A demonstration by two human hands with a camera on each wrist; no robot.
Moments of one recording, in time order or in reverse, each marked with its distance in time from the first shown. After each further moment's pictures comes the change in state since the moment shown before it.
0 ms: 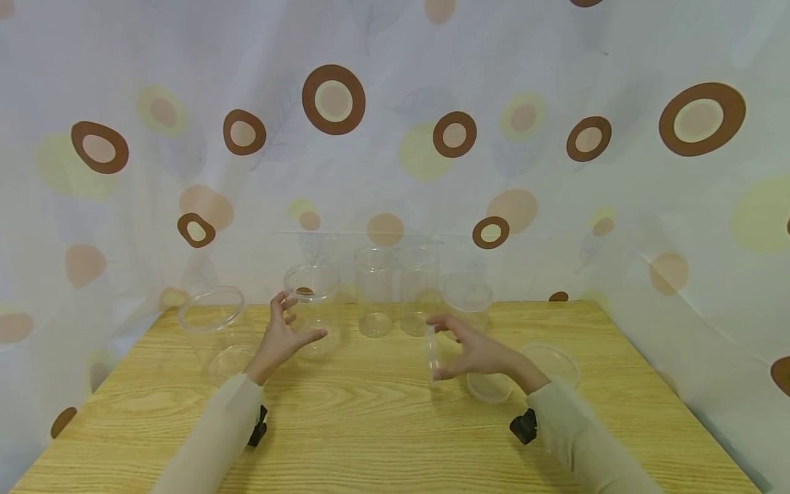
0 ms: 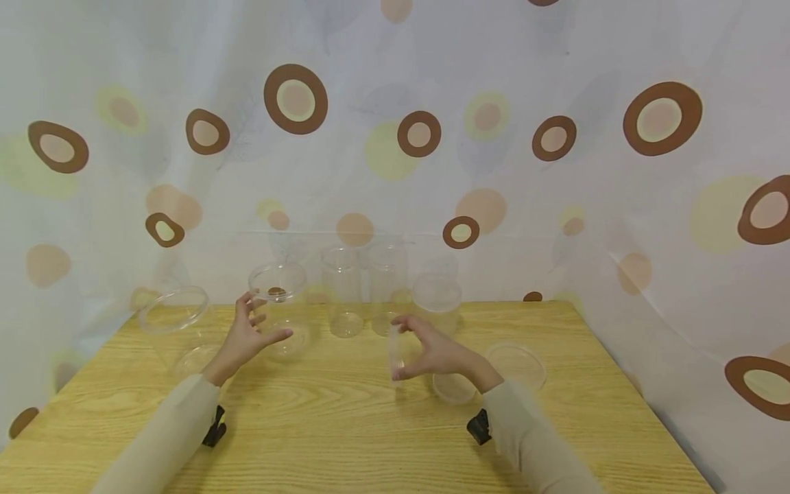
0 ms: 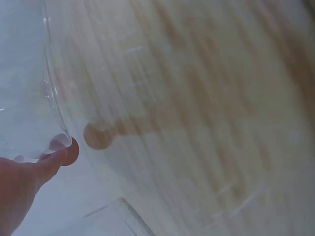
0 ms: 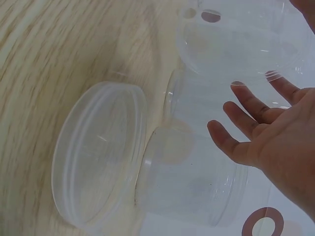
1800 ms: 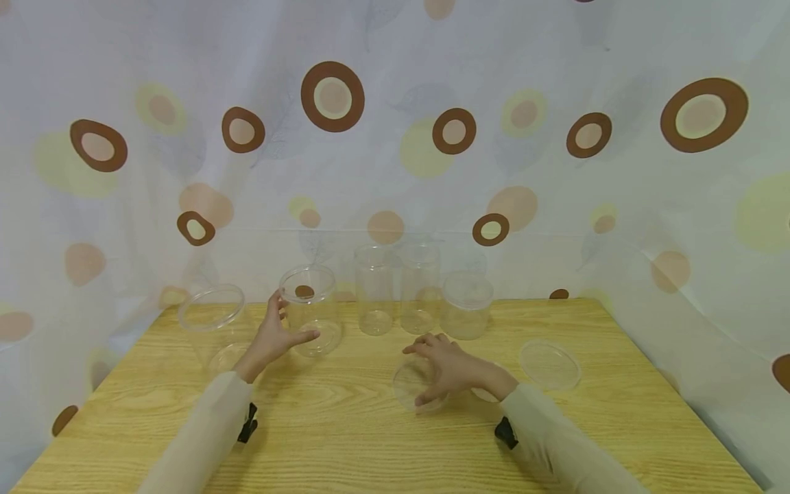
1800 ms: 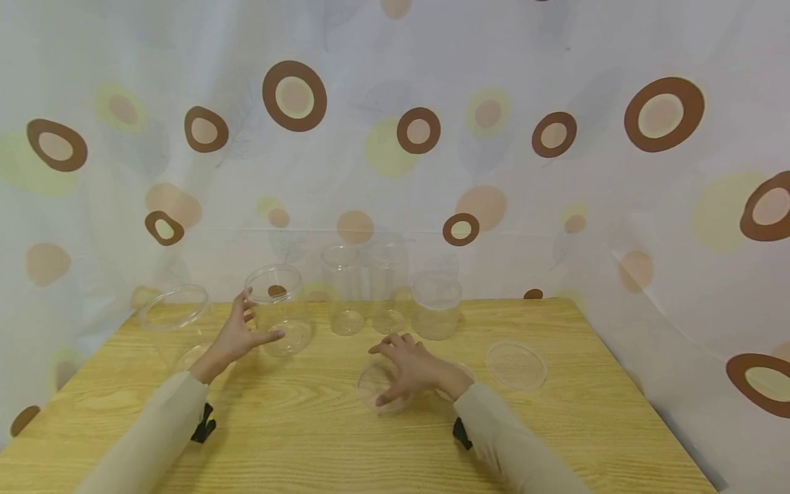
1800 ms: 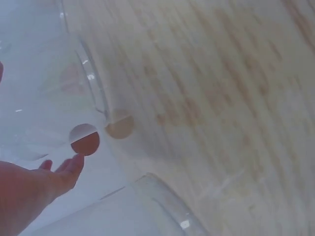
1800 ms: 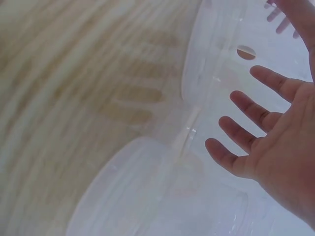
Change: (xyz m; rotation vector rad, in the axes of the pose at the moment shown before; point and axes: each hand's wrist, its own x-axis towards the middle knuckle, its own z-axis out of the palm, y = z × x) left_hand -0.002 0.007 -0.014 0.132 -0.029 0.022; right_hand 0.015 -0.003 0.039 -0.395 -0.126 0.014
